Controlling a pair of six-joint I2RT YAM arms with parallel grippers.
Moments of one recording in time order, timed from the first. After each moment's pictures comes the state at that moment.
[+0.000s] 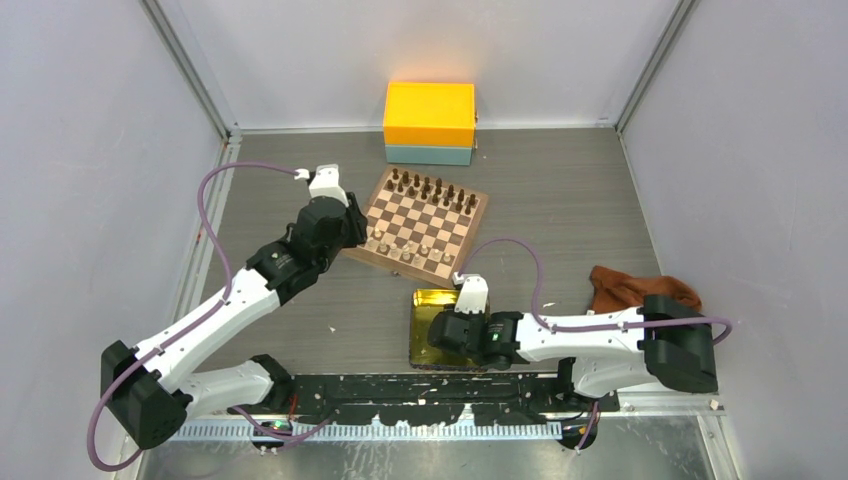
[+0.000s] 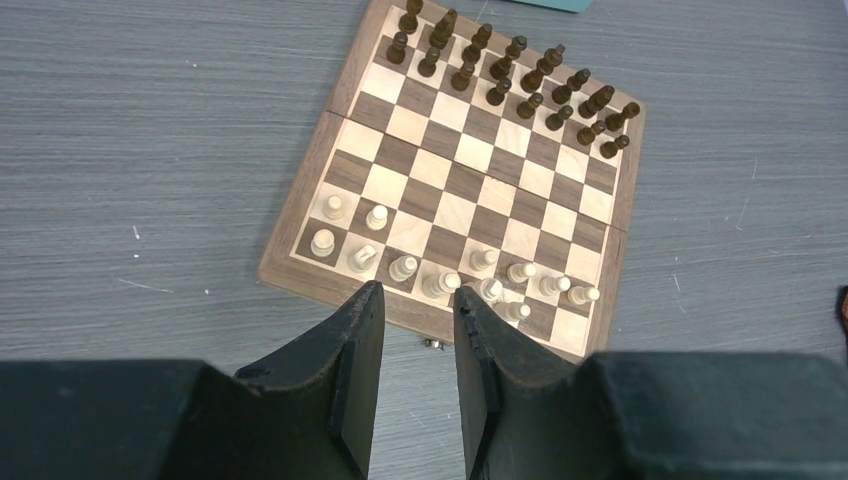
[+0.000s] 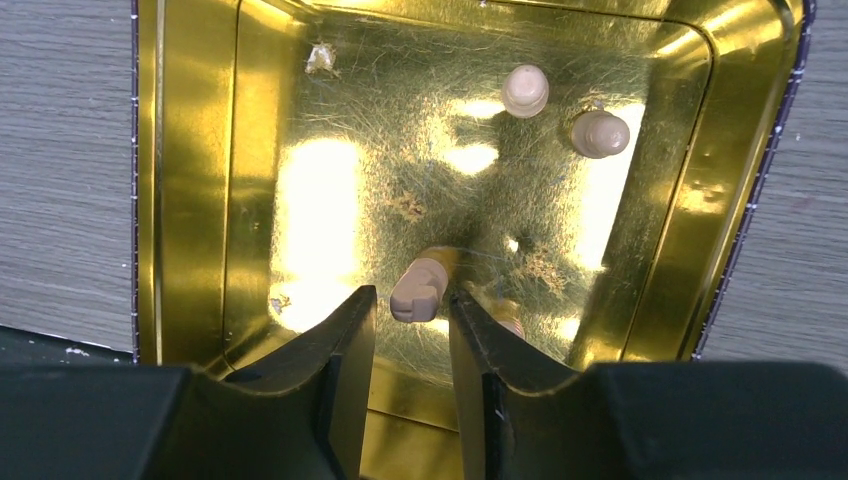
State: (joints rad) left arm -0.69 1.09 0.94 -0.30 -0.43 -0.51; right arm 1.33 1.26 0.64 -0.51 0.55 1.17
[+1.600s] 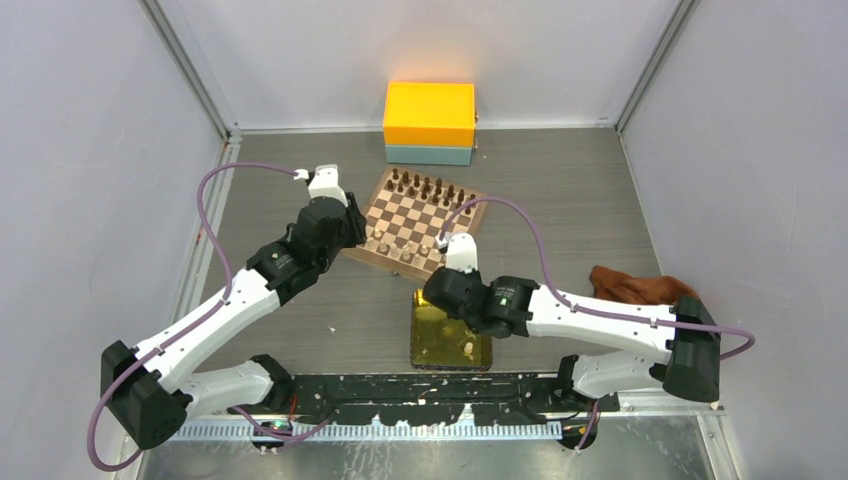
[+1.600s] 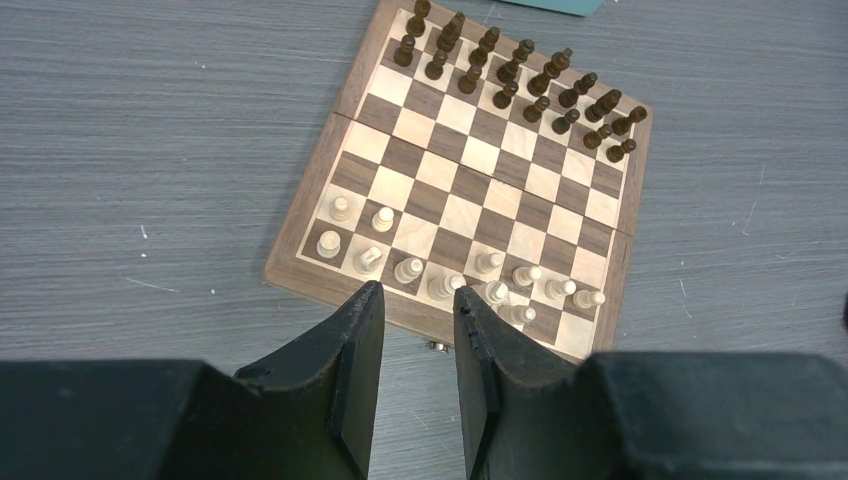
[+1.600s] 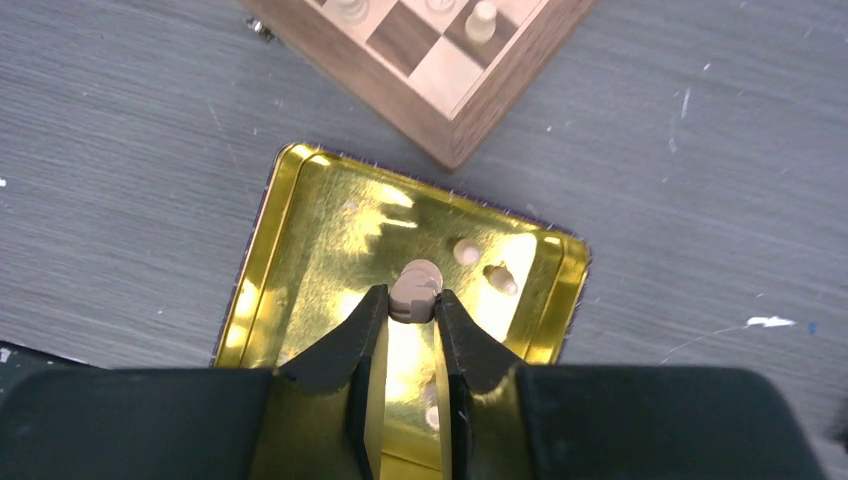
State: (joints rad) left arm -0.69 1.09 0.93 -0.30 -0.45 -0.51; right arm 1.23 1.23 0.93 -0.70 0.62 0.78
